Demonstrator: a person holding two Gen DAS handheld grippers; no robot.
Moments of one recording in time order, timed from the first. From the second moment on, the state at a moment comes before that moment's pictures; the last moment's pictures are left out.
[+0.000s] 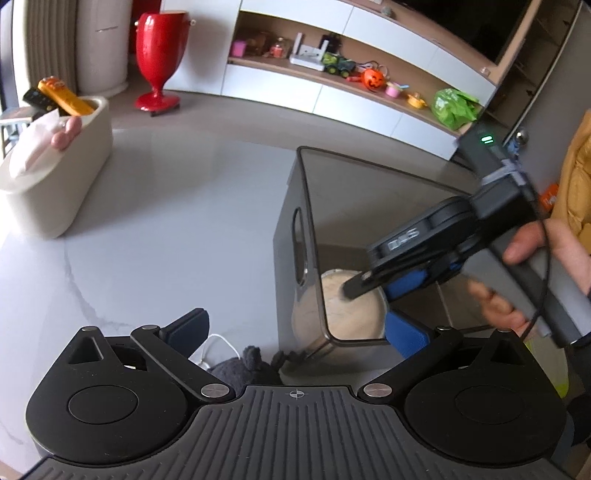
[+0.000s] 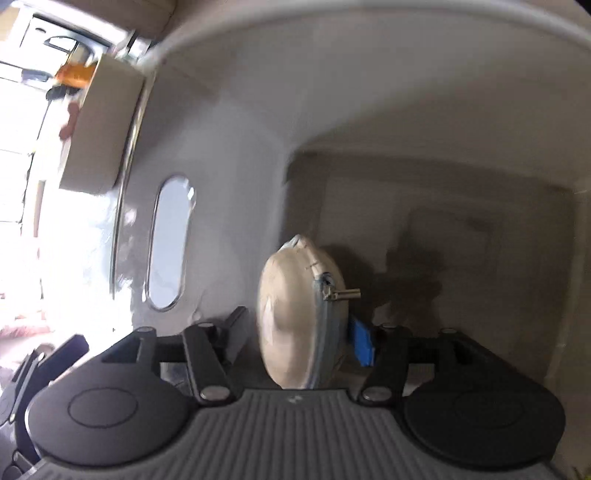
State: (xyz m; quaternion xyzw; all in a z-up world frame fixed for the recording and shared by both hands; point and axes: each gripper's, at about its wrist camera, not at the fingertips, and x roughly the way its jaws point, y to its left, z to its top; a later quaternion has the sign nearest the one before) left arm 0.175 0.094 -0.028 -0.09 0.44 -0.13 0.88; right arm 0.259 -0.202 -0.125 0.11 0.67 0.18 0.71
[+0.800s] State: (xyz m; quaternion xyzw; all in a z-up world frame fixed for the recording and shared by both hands) left arm 0.122 0.201 -0.082 -0.14 0.47 0.04 0.87; right arm -0.028 -0.076 -0.102 -0.24 0.28 0.31 0.88
